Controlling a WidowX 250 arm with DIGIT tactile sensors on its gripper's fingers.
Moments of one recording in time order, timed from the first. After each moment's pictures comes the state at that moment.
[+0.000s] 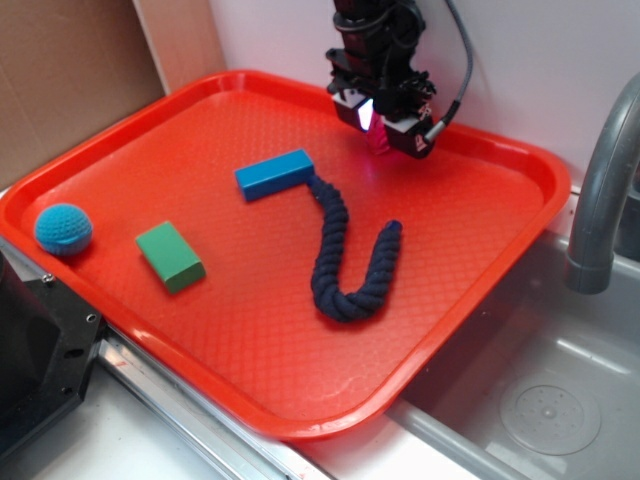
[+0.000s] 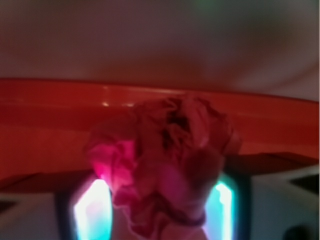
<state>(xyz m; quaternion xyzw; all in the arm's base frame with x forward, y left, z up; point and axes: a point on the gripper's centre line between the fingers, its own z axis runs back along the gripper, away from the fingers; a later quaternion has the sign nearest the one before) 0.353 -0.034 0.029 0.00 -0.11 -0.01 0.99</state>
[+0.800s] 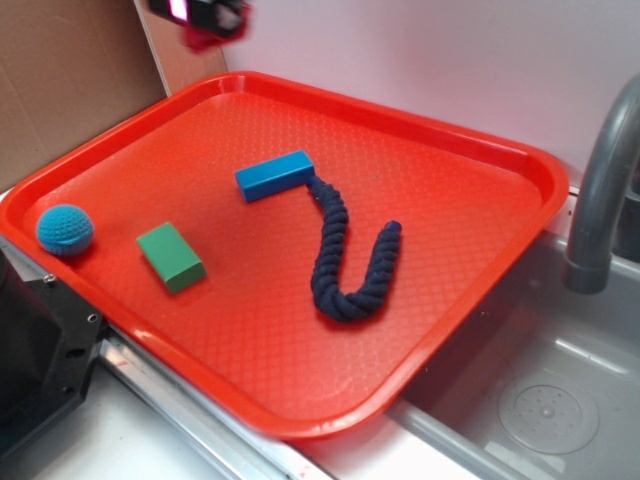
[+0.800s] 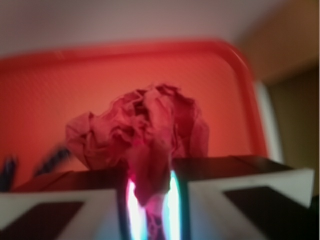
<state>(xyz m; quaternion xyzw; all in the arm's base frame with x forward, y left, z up) 0.213 0.021 0.190 0.08 -0.05 0.12 0.99</state>
